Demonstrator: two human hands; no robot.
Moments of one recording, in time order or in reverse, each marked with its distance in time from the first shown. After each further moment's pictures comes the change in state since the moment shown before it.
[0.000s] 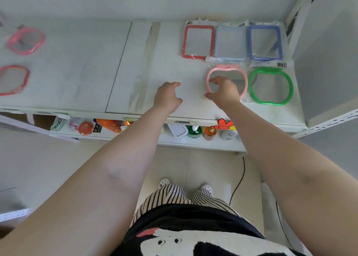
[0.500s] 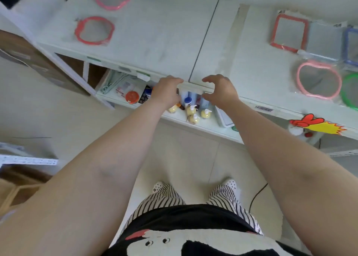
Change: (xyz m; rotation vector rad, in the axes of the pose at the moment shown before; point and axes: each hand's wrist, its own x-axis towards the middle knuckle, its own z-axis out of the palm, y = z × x) left_hand -0.114 -0.253 -0.133 0.108 0.058 -0.033; right_hand -0.099 -0.200 0.198 -0.195 -0.191 -0.345
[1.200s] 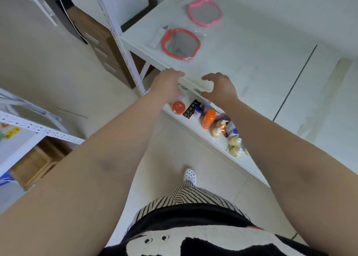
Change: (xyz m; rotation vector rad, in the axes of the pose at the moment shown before) left_hand 0.031 -0.239 -0.136 0.036 0.147 -0.211; right_hand 0.145 -0.238 0.107 -0.091 -0.100 -0.300
